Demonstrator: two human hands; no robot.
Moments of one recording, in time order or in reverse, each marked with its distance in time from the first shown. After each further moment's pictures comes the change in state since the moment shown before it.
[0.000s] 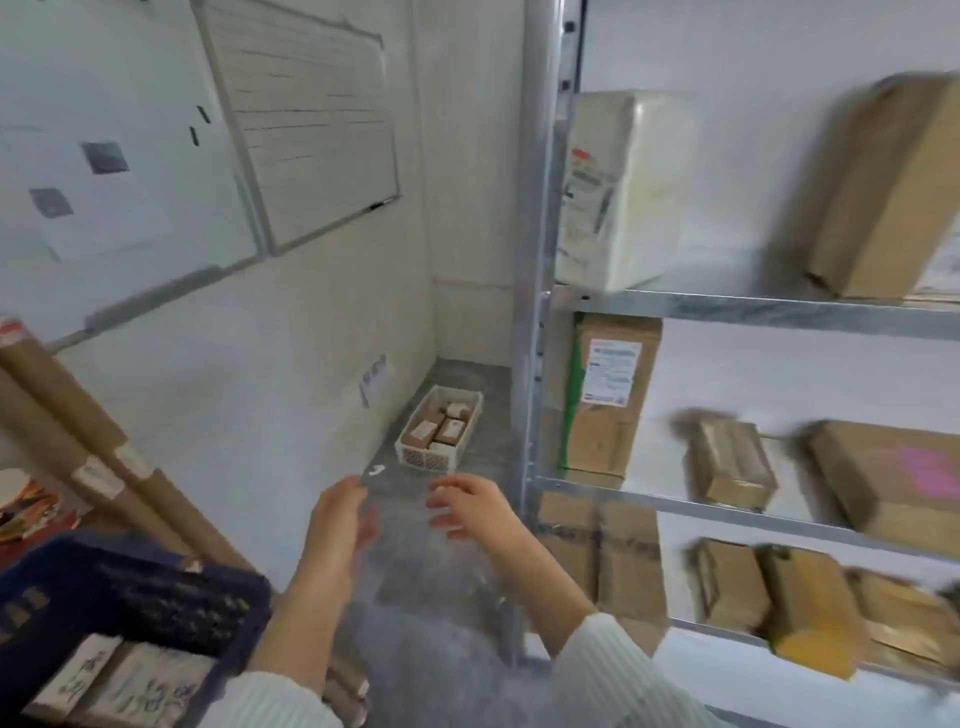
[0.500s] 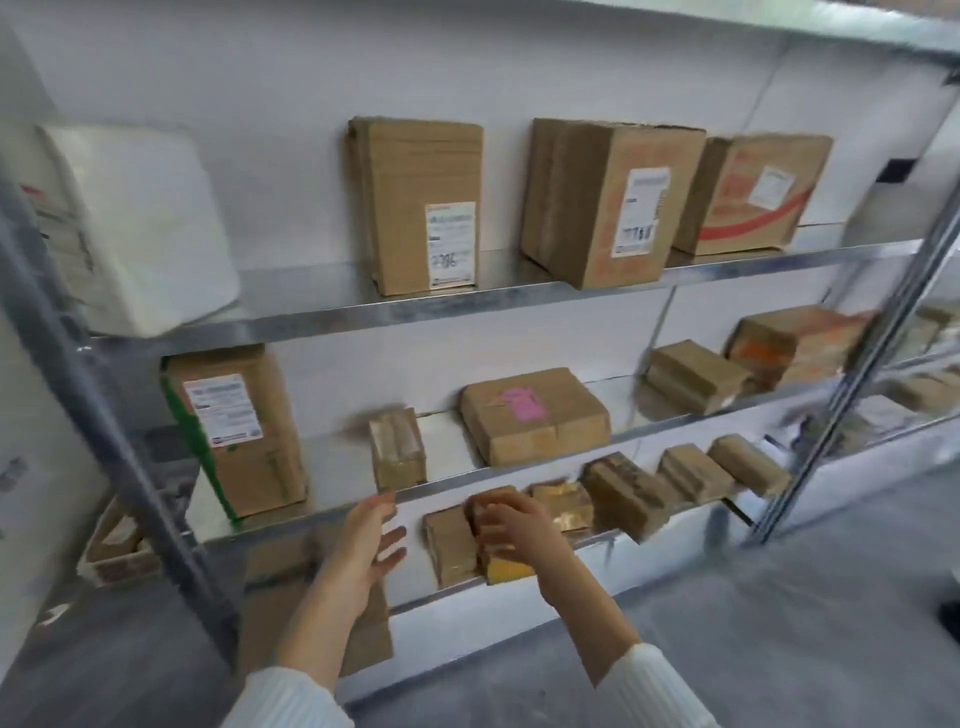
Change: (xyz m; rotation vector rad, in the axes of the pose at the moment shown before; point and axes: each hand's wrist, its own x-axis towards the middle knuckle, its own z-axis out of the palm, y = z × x) left_hand -0.219 -0.121 0.324 0.282 -0.654 -0.229; right_hand -0.243 0.108 -0.358 0.253 0.693 0.106
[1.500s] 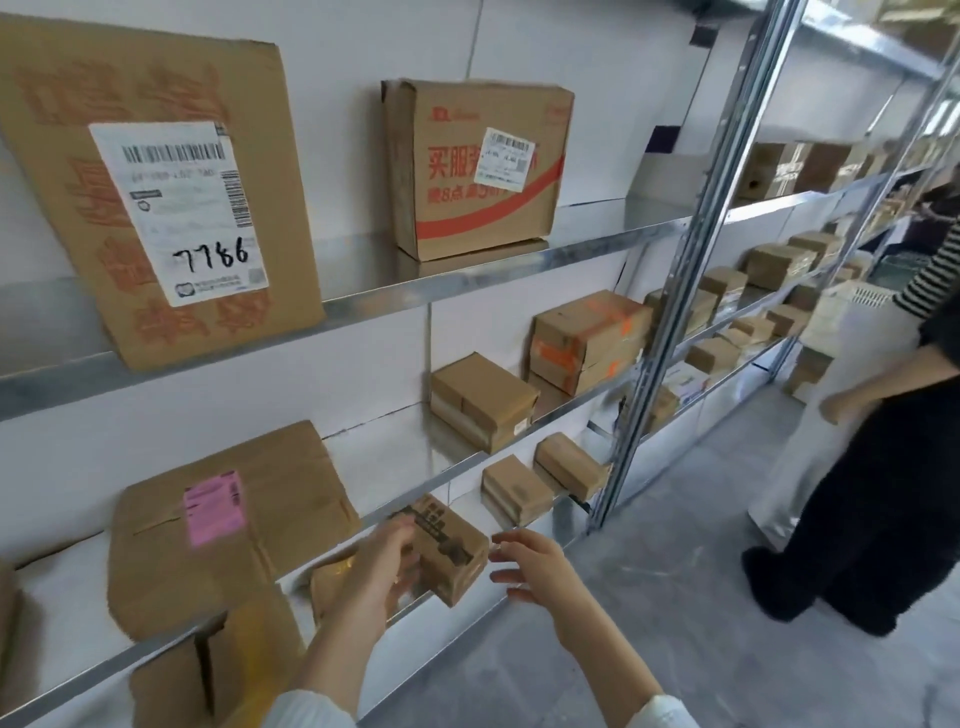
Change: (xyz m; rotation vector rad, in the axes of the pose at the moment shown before) left_hand 0.136 -0.076 0.483 0.210 -0.280 -0.176; right_hand 0.162 0.025 -0.431 0.079 0.300 0.179
